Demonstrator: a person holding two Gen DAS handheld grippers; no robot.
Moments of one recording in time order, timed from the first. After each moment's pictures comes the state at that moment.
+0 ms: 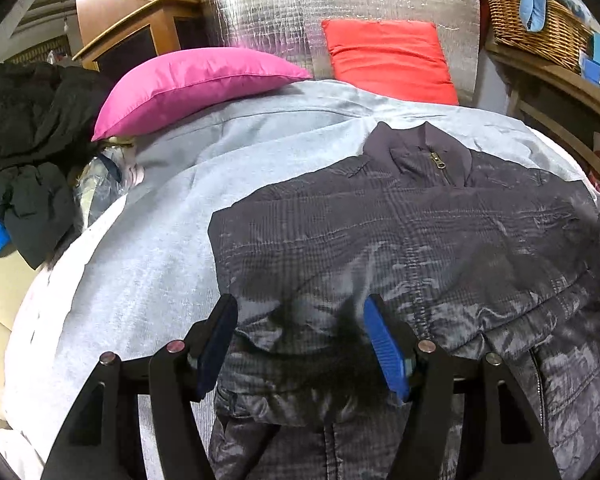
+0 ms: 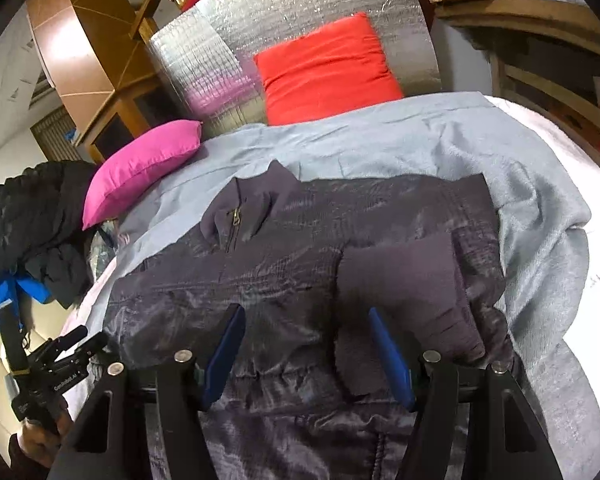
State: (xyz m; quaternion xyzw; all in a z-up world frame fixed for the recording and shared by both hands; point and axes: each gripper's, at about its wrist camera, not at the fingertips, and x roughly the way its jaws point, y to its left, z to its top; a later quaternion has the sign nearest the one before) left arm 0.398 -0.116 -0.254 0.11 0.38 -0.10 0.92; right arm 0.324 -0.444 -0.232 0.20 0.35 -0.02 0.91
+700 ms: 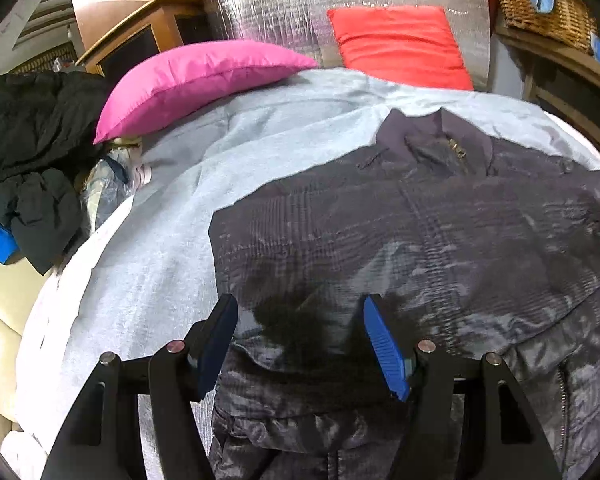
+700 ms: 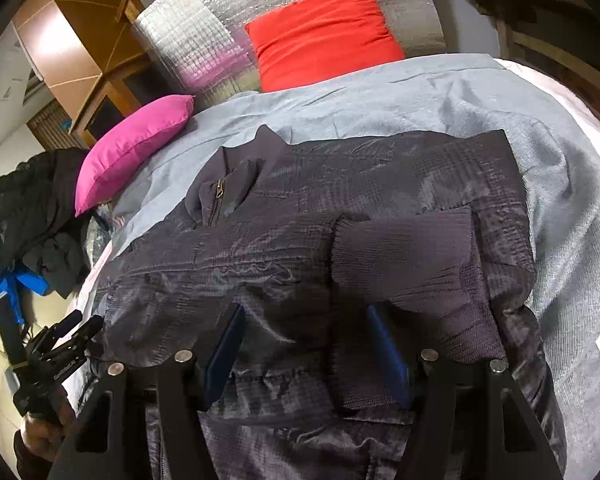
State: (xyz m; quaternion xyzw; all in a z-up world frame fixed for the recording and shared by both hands) left arm 0.417 -0.127 -0.269 0.13 0.39 -0.06 0.91; right arm 0.349 -0.455 -0.266 0.22 0.41 0.00 0.89
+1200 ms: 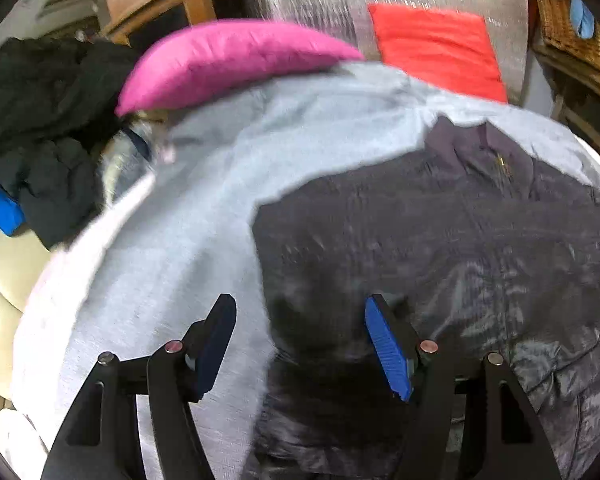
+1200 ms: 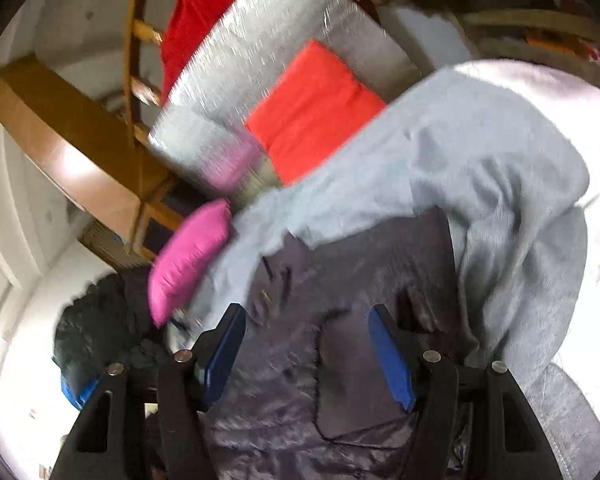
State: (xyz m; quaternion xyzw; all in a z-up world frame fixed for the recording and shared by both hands) left arm 0.444 -0.100 -0.275 0.09 0.41 -0.03 0.90; right arm 0.308 -0.542 -0.237 0.39 0.29 0.04 0.87
